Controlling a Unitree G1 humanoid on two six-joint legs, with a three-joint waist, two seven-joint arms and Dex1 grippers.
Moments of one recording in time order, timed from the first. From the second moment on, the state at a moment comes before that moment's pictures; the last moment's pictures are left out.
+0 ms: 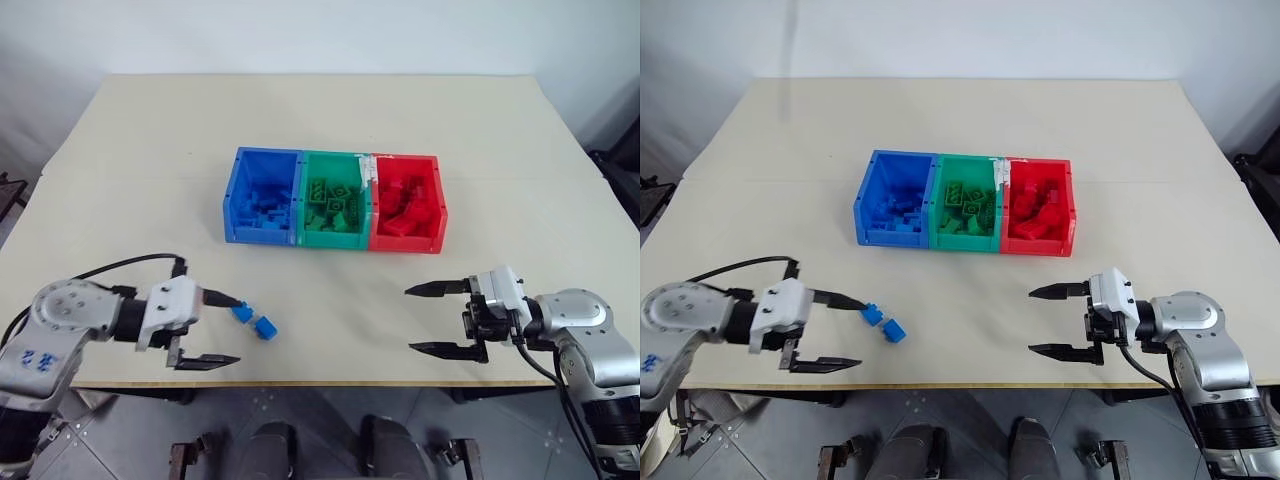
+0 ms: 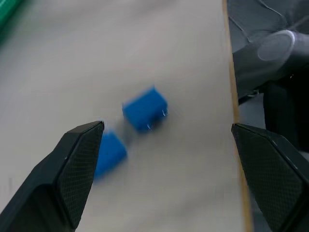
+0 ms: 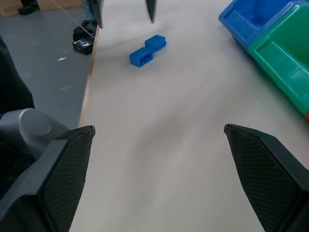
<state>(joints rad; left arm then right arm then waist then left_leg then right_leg) -0.28 0.95 -0.06 -0.18 -0.32 0.20 -1.27 -0.19 -0.74 -0.06 -0.09 0.50 0.11 1.40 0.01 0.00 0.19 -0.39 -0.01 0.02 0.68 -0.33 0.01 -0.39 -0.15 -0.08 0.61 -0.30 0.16</state>
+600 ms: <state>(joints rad) -0.54 0.80 -0.31 0.08 -0.12 0.10 -1.40 -0.06 -0.76 -0.13 -0.24 0.53 0.16 1.31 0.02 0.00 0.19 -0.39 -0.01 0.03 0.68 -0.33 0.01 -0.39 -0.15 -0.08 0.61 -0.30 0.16</state>
